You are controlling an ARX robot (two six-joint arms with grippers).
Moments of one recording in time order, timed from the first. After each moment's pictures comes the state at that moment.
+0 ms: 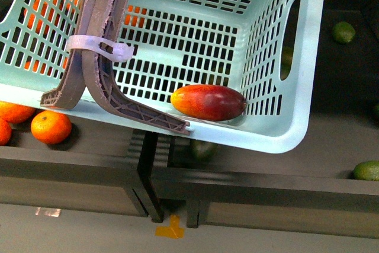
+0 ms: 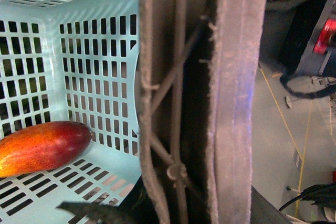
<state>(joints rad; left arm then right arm) -0.30 1.67 1.14 -0.07 0.85 -0.30 0.30 1.61 1.14 -0.08 -0.29 0.36</state>
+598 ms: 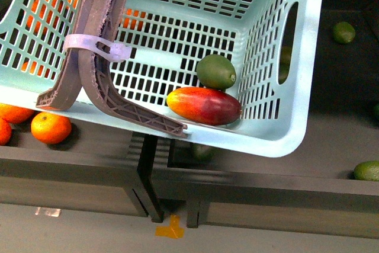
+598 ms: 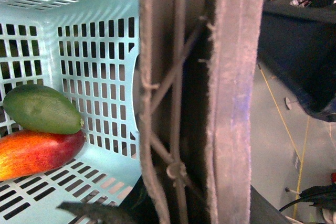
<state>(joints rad) -0.30 1.67 1.14 -0.08 0.84 -0.30 0.33 1.50 1.09 0.01 -0.07 0.29</state>
